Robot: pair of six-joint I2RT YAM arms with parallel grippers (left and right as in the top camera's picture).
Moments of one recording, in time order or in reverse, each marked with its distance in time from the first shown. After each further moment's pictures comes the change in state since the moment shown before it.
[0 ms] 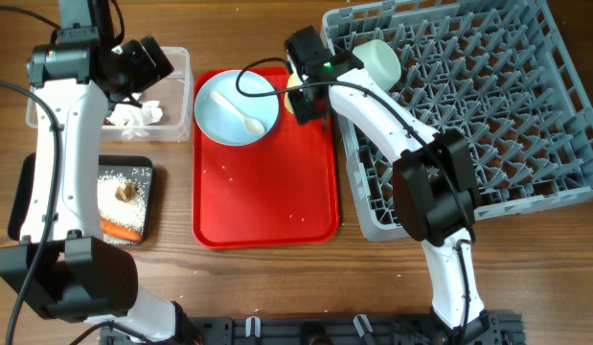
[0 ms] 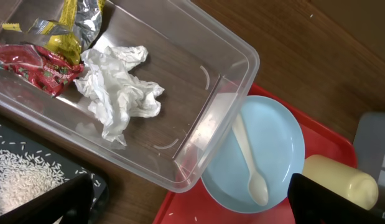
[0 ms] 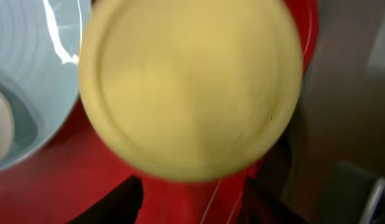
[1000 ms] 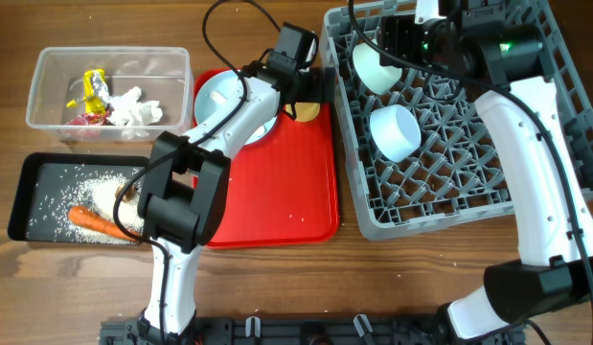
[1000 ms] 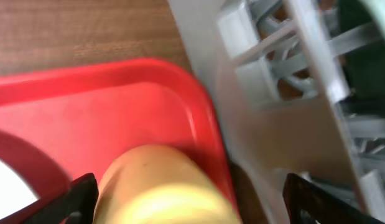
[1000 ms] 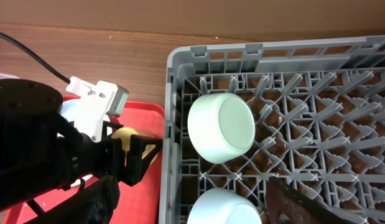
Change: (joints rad) left arm -0.556 0.465 -0.005 0.579 0.101 0.107; right arm -0.289 -0.551 0.012 -0.099 -0.105 0.018
